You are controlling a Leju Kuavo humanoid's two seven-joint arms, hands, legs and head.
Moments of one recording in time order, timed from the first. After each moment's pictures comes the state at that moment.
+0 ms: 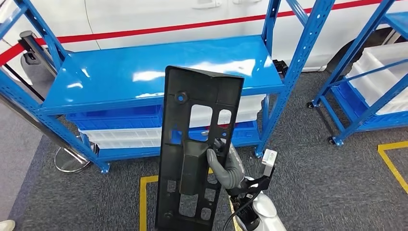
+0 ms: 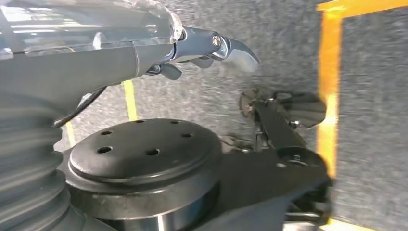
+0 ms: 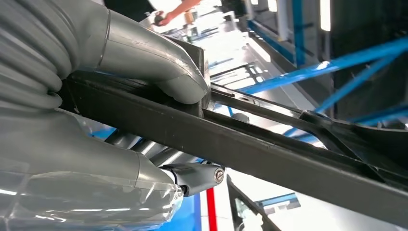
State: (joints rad) left arm -0.11 -0.18 1.23 -0.20 -1.03 0.09 -0.08; right arm -0.12 0.16 0.36 -1.37 -0.24 0.40 -0.49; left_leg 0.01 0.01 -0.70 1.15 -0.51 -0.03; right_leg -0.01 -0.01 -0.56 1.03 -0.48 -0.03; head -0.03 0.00
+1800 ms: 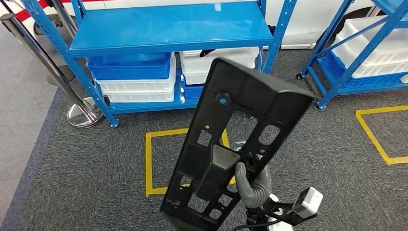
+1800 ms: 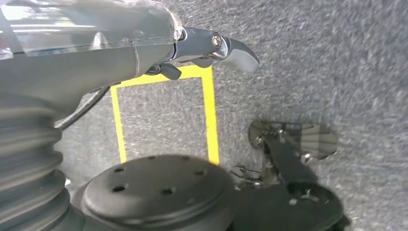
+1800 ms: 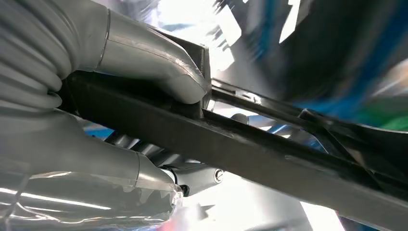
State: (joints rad) left arm -0.10 -0.18 1.20 -0.20 -1.10 0.16 -0.03; right arm 0.04 0.17 0.29 -1.67 -0.09 0.34 -0.70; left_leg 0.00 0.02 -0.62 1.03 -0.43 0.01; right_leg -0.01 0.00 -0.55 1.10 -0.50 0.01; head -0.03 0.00
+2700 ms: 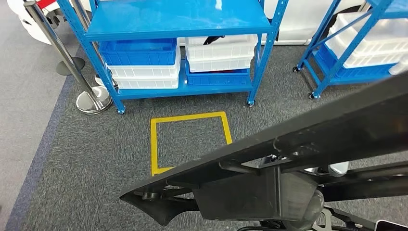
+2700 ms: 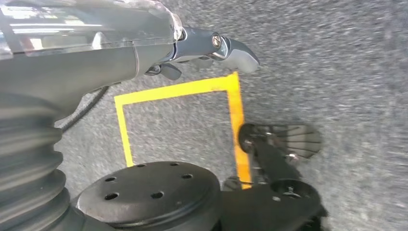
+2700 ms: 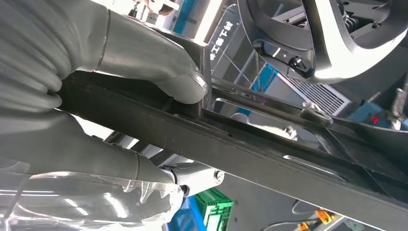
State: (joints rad) left arm -0.11 -0.16 1.18 -0.20 -1.13 0.14 -0.06; right arm -0.06 0.25 0.35 -2.04 -0.19 0.47 -0.70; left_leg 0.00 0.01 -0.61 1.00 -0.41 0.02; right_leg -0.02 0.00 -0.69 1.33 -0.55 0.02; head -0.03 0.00
